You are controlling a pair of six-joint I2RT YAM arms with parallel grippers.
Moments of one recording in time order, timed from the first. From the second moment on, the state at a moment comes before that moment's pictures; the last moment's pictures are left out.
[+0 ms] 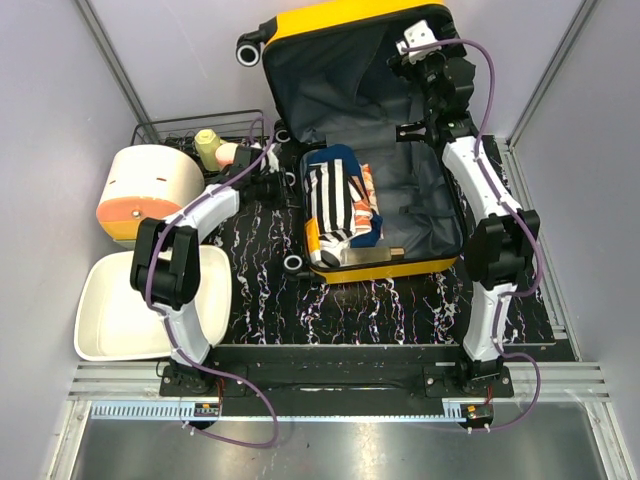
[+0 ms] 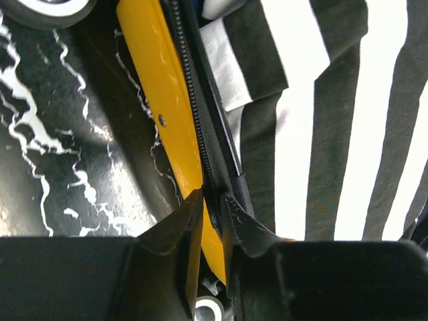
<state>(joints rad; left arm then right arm) -0.26 1.85 1.35 -0.30 0.43 -0.45 0.21 2.02 2.00 0.34 -0.01 -0.63</state>
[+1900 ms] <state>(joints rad) -0.60 2.08 1.61 -0.10 0.22 -0.28 -0.05 2.49 2.56 0.23 -0.36 -0.45</state>
